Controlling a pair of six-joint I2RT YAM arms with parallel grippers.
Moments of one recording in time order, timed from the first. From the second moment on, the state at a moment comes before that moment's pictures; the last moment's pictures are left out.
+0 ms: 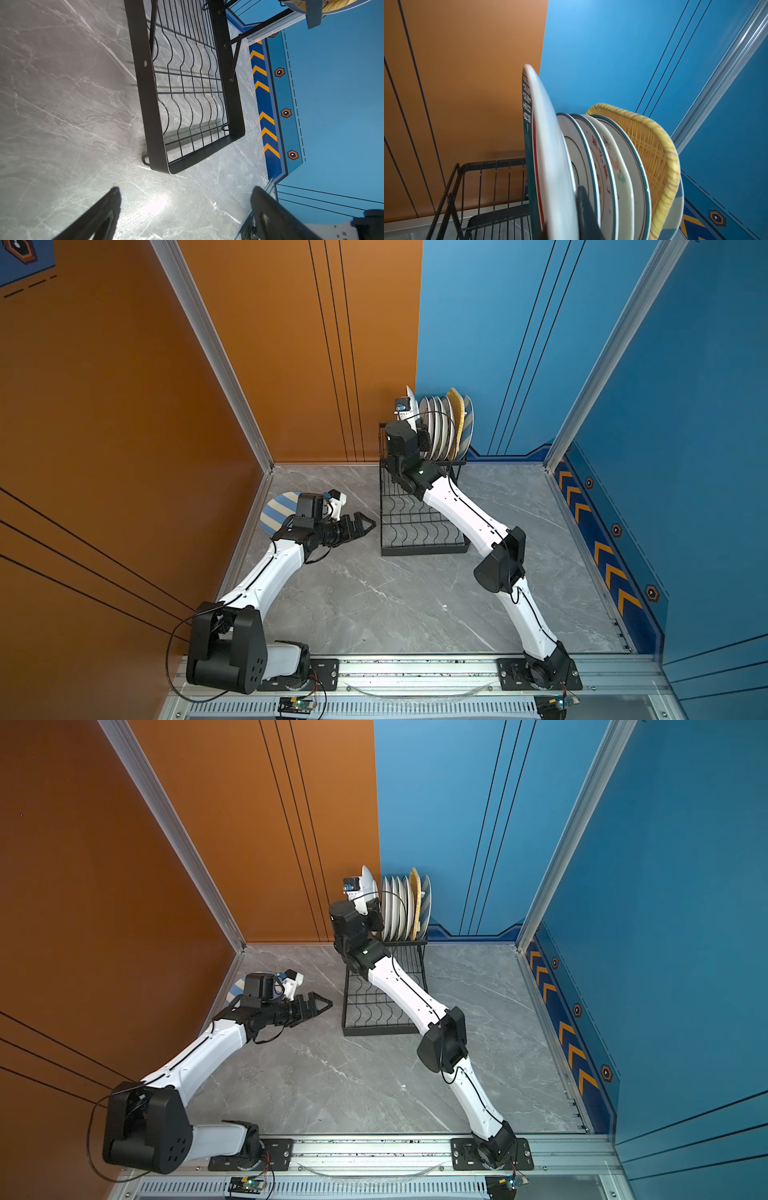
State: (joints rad) left arm -0.14 1.33 0.90 -0.35 0.63 -0.49; right arm 0.74 2.36 2.53 -0.20 1.08 -0.19
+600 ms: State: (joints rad) left arm -0.14 1.34 0.90 -0.35 0.63 -0.49; right arm 0.73 2.42 2.53 -0.23 1.08 -0.16
